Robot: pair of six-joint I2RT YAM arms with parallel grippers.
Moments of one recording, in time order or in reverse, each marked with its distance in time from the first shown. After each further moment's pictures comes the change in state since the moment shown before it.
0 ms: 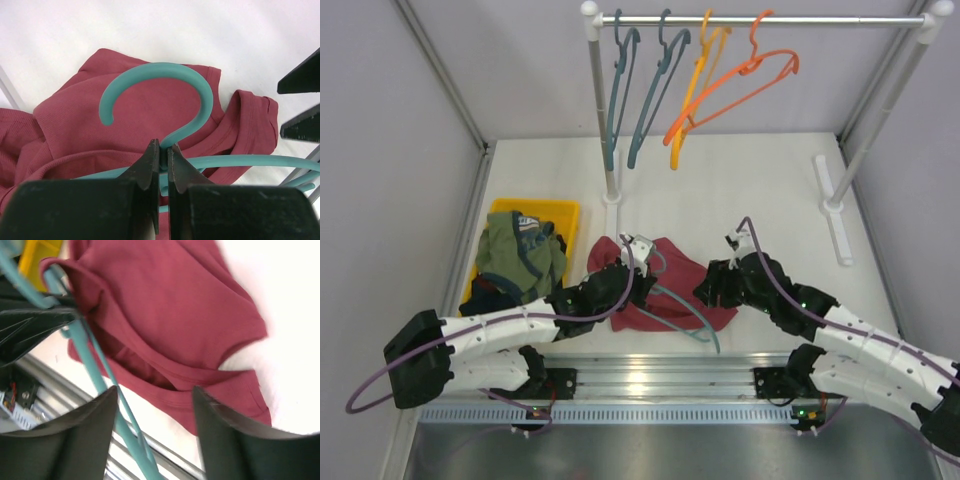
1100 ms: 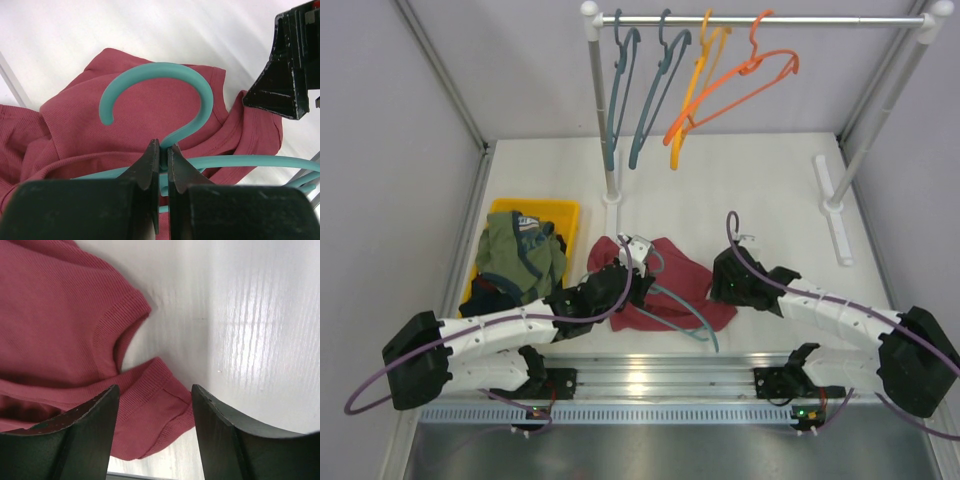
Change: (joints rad) left arm 0.000 -0.013 -0.012 0.000 -0.019 0.003; right arm -0.101 0.352 0.033 -0.155 0.227 0.186
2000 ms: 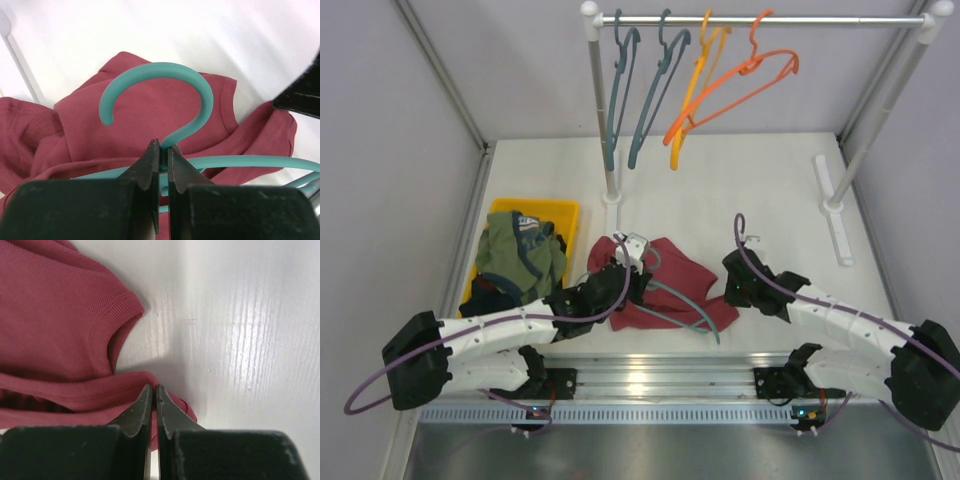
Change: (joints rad) left arm 0.000 0.000 0.000 0.003 -0.053 -0.018; right arm -0.014 -0.053 -0.012 0.002 0.011 -0.037
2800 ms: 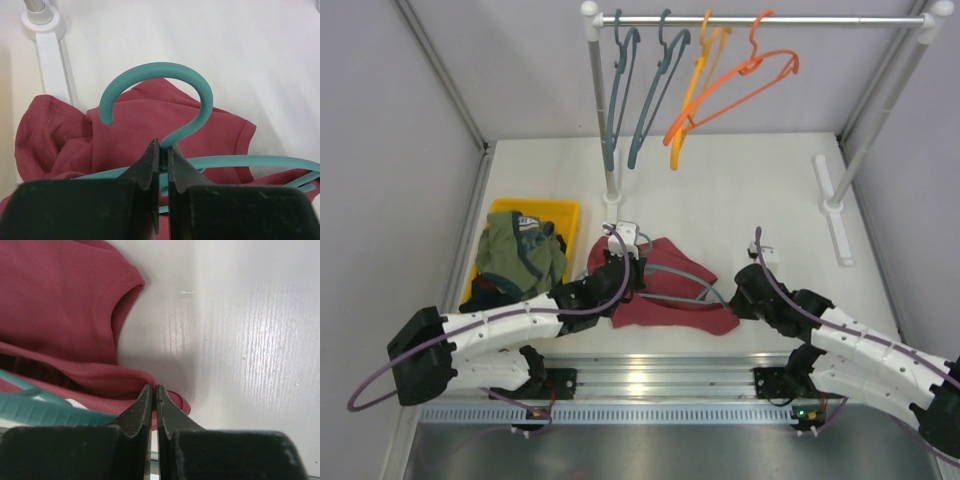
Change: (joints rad) left arm 0.002 0.036 0.075 -0.030 -0.222 -0.132; right arm 0.087 -0.276 -0.082 -0.115 0.043 0.085
